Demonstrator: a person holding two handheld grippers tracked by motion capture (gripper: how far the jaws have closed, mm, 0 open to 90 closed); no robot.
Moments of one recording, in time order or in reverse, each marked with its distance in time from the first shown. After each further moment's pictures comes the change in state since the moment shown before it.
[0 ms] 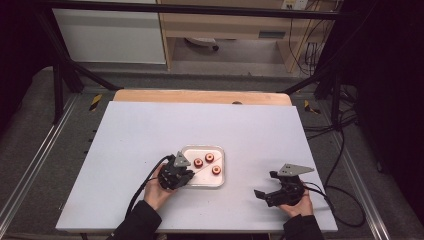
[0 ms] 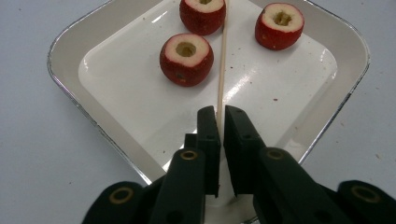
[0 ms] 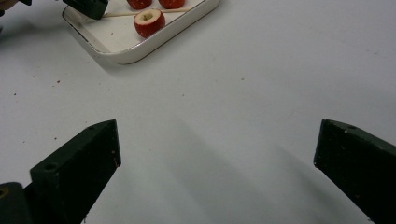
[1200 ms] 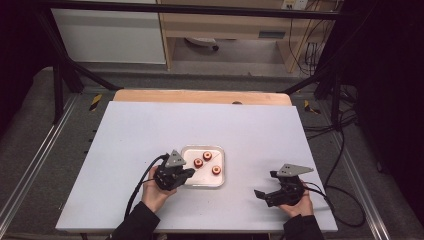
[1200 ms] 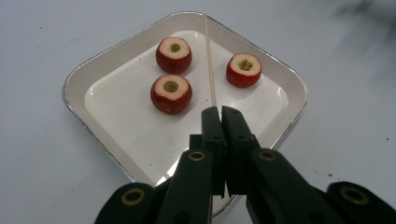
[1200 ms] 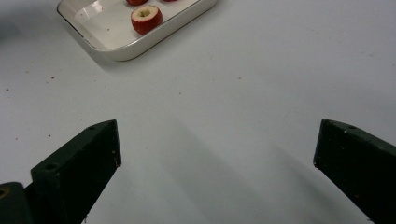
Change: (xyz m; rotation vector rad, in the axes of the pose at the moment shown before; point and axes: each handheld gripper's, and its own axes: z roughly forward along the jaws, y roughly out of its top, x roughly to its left) left arm -0.008 0.006 -0.029 -0.124 -0.037 -0.027; right arm 0.001 0.001 0.000 0.012 -0.024 -0.031
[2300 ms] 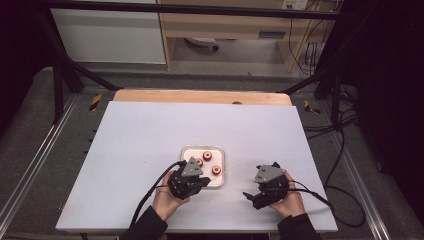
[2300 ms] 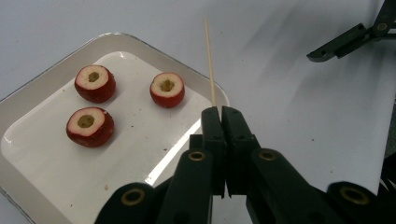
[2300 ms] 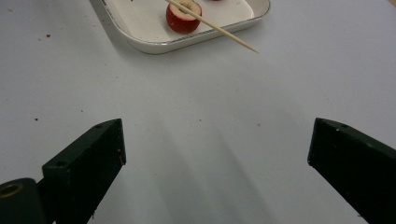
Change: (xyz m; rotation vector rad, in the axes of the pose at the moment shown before) left arm -0.045 0.019 0.007 0.027 -0.096 0.114; right arm 0.044 0.038 0.017 0.130 -0.105 -0.417
